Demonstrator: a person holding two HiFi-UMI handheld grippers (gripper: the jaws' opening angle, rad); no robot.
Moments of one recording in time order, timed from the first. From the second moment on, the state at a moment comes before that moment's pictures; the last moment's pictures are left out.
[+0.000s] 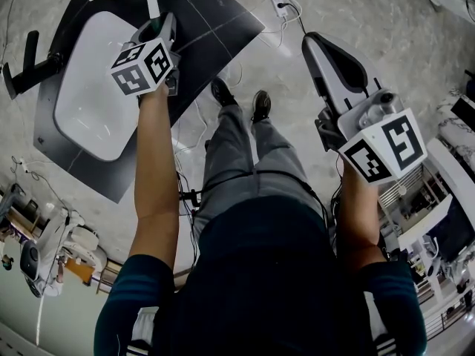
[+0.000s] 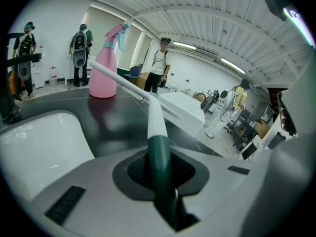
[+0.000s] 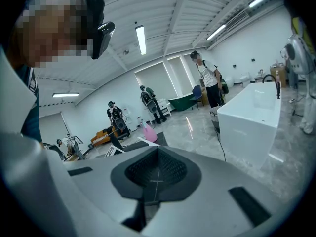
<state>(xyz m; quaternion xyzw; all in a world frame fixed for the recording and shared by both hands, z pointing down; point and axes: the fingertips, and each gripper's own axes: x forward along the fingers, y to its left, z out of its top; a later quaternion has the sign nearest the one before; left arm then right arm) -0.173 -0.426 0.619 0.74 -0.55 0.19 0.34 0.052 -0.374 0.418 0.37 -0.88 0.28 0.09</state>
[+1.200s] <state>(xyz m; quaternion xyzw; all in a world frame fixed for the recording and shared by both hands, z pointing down) -0.198 -0.366 0.449 0.78 -0.59 0.09 0.22 0.056 -0.338 0.321 0.34 -0.92 0.19 0.05</state>
